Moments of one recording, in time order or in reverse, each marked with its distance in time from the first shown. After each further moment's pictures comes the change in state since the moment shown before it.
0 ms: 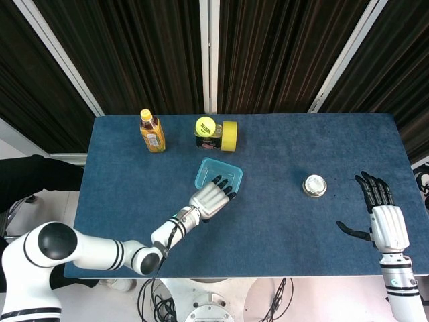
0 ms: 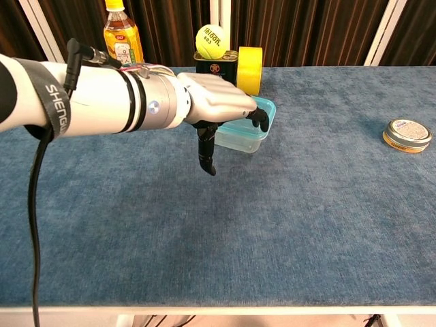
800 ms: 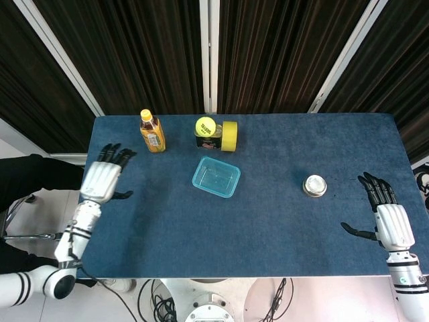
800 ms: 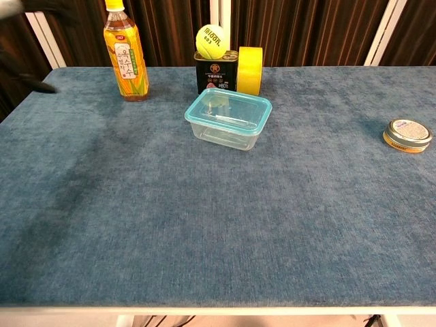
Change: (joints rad) left arm 0.621 0.349 0.068 -0.094 0.467 0.544 -0.547; right arm 0.010 0.040 -0.013 0.052 -0.002 -0.045 0.105
